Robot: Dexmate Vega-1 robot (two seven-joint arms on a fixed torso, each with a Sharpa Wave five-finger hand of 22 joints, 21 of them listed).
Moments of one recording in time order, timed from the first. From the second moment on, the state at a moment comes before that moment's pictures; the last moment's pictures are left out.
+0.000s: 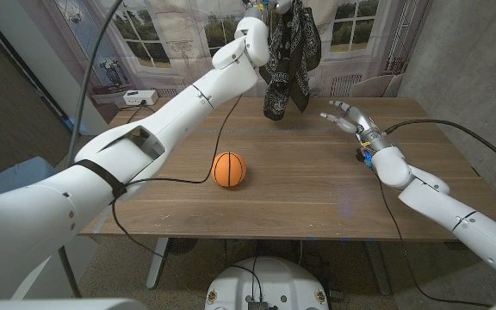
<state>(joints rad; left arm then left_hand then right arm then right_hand) 0.08 0.23 0.84 -1.54 0.40 0.57 0.32 1.09 0.13 0.41 -0.10 0.25 0.73 -0.07 0.74 0.30 0.92 -0.16 0.80 0.78 1.03 -0.17 0.24 0.49 0.42 0.05 0.82 0.22 -0.95 -0.80 -0.42 -1.71 -0.14 -0.01 -0.36 0.45 -0.02 0.25 -0.16 0.23 0.25 0.00 0.19 0.19 0.21 0.05 0.20 0.21 0.21 0.02 0.25 0.26 0.26 0.16 0.22 0.19</state>
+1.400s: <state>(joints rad) 0.02 0.19 0.87 -1.59 0.31 0.76 0.25 1.11 0.14 0.41 -0.13 0.18 0.77 -0.04 0.71 0.30 0.96 -0.13 0.80 0.75 1.09 -0.19 0.24 0.50 0.44 0.05 0.88 0.21 -0.78 -0.57 -0.67 -1.65 -0.49 -0.40 -0.57 0.51 -0.09 0.15 -0.11 0.26 0.28 -0.01 0.21 0.20 0.27 0.04 0.23 0.24 0.31 -0.04 0.35 0.35 0.33 0.14 0.24 0.20</state>
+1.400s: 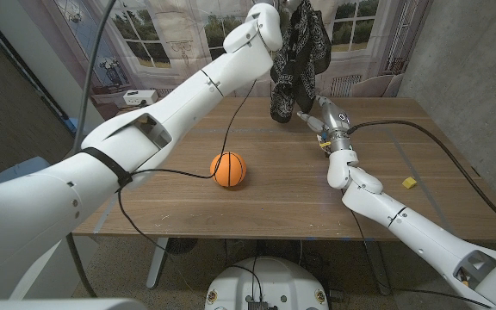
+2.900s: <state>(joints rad) 0.01 0.20 0.86 -1.57 0.22 0.79 0.28 1.11 0.14 0.42 -0.14 0.18 0.77 -0.04 0.70 0.30 0.95 -0.13 0.80 0.75 1.09 -0.19 0.24 0.51 0.44 0.05 0.92 0.20 -0.75 -0.50 -0.68 -1.41 -0.43 -0.13 -0.93 0.69 -0.05 0.29 0.01 0.22 0.47 -0.04 0.19 0.21 0.47 0.02 0.28 0.31 0.53 -0.05 0.47 0.55 0.45 0.11 0.41 0.20</state>
